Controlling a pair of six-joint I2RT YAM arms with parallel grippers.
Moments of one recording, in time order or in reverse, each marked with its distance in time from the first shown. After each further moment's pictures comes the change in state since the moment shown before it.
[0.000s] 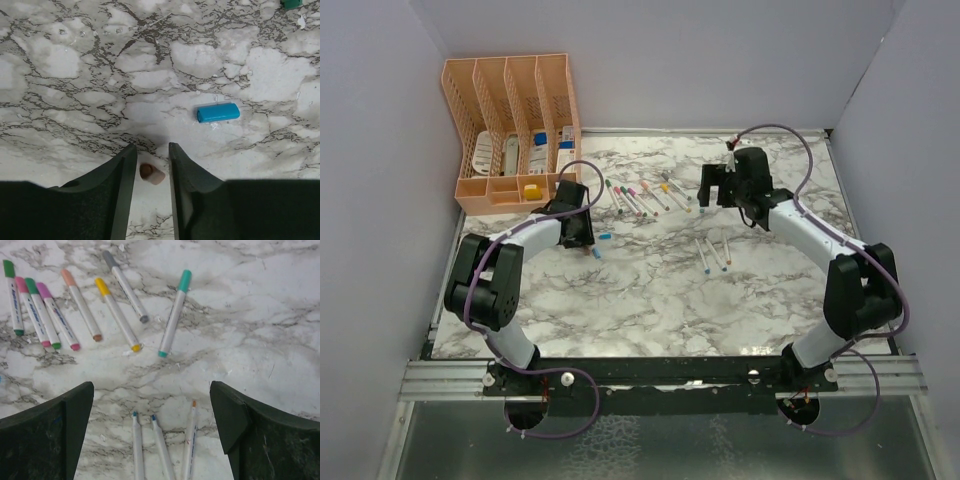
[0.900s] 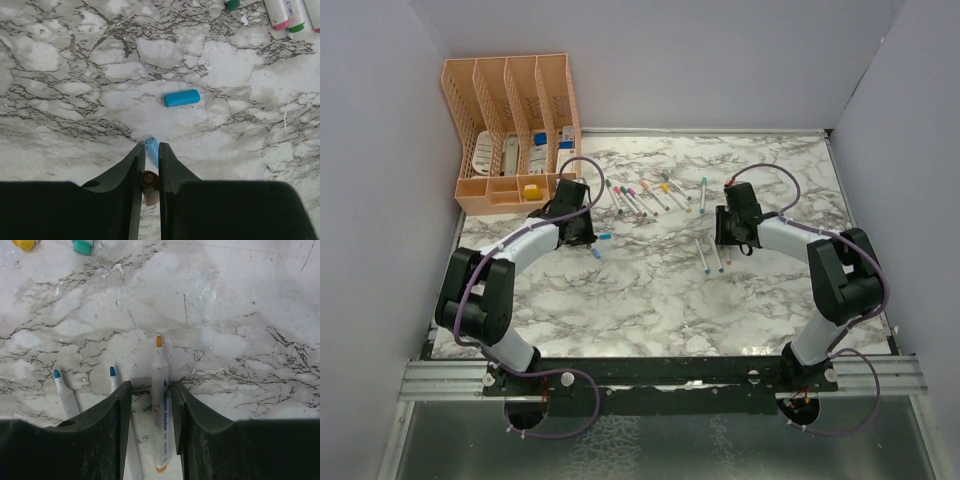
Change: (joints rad) left arm -0.036 -0.109 -0.024 -0.004 0.030 -0.019; right arm 0.000 0.130 -0.179 0.013 0.061 0.055
